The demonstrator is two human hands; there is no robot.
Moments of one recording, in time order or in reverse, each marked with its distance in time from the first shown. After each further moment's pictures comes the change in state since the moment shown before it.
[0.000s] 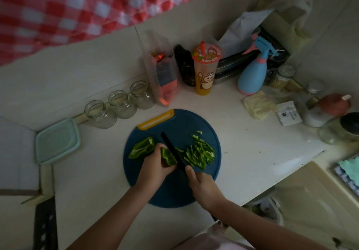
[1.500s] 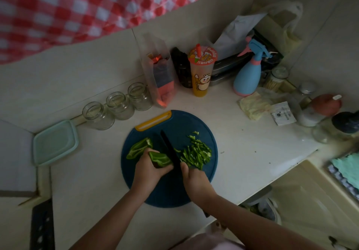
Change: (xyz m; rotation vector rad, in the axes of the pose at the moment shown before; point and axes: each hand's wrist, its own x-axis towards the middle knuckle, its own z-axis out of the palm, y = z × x) left_hand -0.007 -0.009 0.000 -0.077 0.109 -0.125; right_hand 0.015 -0.006 0.011 -0.131 0.034 0.043
